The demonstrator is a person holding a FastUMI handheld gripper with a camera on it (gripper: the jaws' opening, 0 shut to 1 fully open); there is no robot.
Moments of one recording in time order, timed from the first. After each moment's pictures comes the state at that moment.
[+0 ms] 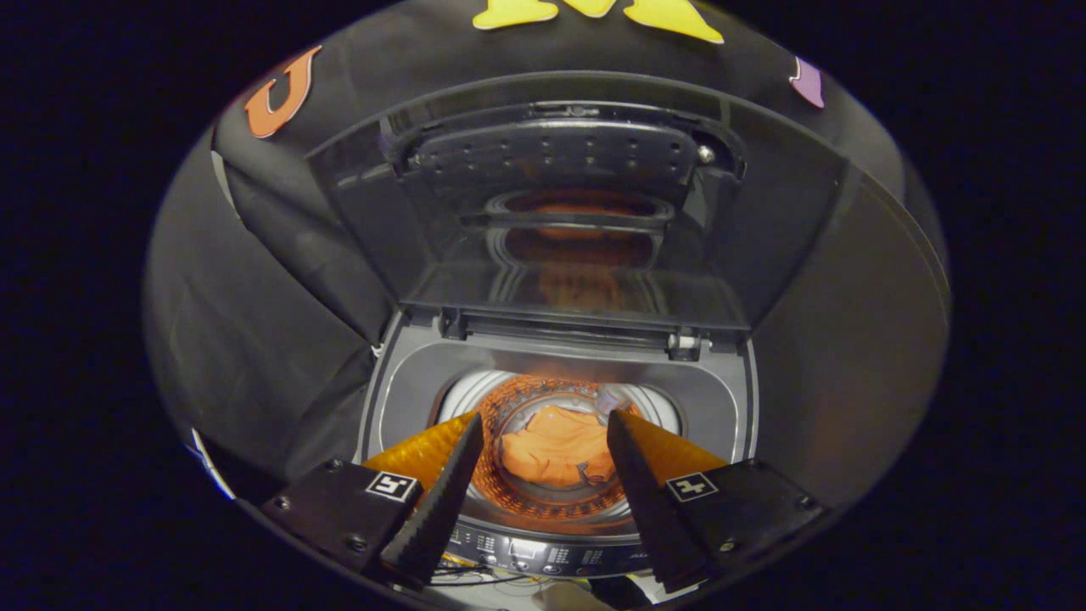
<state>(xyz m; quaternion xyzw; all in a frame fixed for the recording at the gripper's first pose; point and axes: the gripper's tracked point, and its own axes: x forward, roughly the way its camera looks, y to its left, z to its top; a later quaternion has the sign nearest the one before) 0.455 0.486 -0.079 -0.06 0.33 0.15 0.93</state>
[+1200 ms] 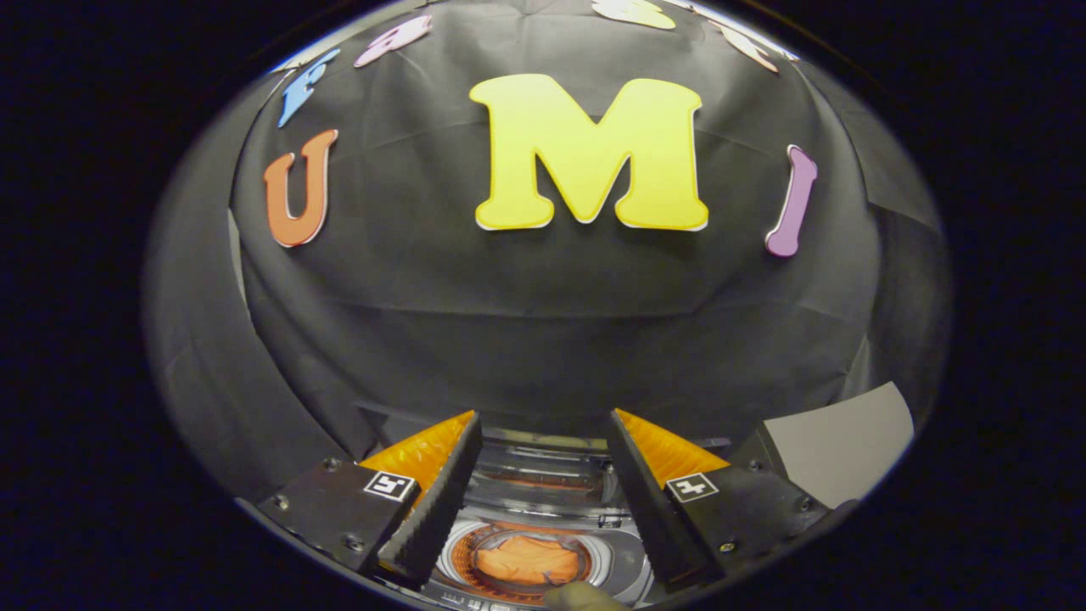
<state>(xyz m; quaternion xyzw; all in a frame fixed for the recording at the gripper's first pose) 0.484 0.487 0.161 -0.04 0.08 0.13 0.99</state>
